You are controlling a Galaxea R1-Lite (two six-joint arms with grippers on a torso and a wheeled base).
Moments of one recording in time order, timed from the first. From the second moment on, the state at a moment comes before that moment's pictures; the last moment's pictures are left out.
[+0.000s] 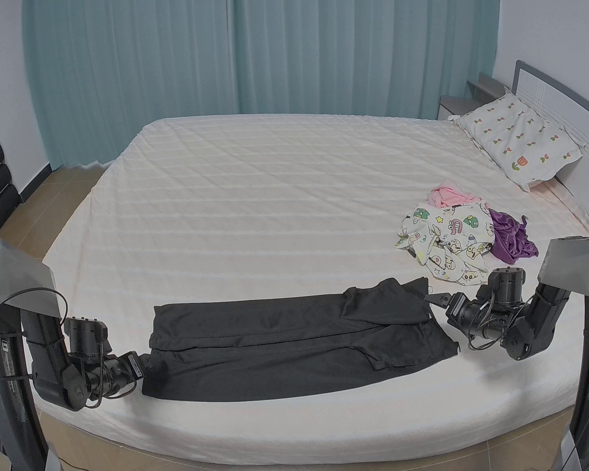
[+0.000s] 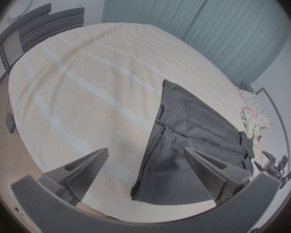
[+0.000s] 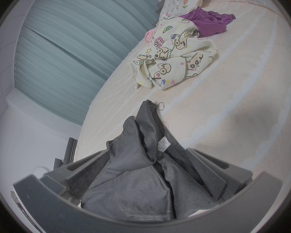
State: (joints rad) left arm 0.07 2.31 -0.27 -1.23 -0.09 -0.48; right arm 0.06 2.37 -0.69 -1.13 0.27 0.73
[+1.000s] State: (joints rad) left arm 0.05 2.41 -0.92 -0.84 -0.13 -0.65; right arm 0.06 2.39 -0.70 -1.13 0.27 0.73
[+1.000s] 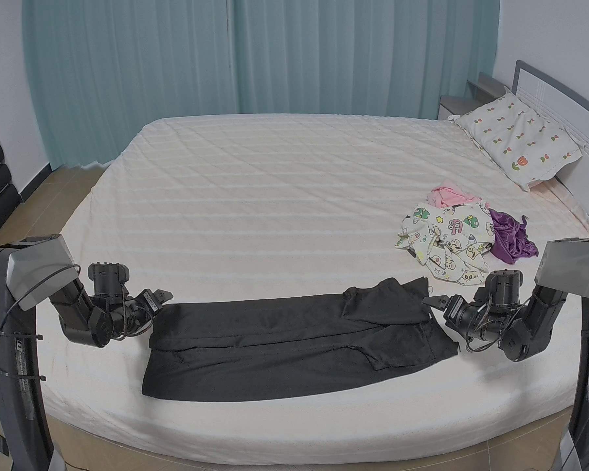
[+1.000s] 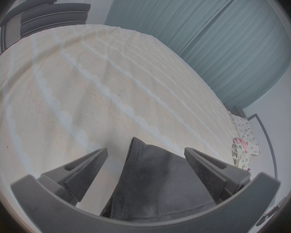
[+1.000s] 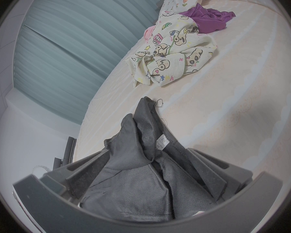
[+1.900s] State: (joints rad) left arm 0.05 2.47 -1.04 -0.84 -0.07 -0.75; right arm 0.07 2.39 -0.70 -1.13 0.27 0.73
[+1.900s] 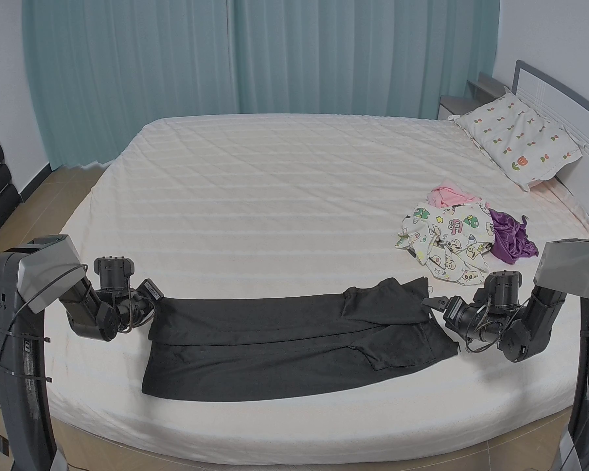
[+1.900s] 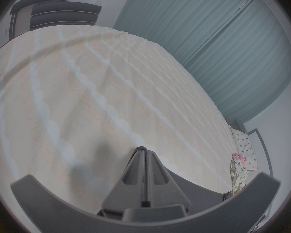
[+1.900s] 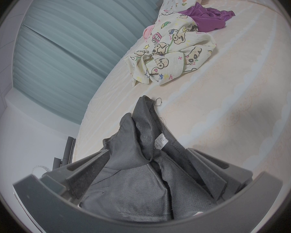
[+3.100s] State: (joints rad) left arm 0.05 2.43 -0.99 -0.84 0.02 -0.78; right arm 0.09 2.35 -0.69 -1.18 0.26 0.73
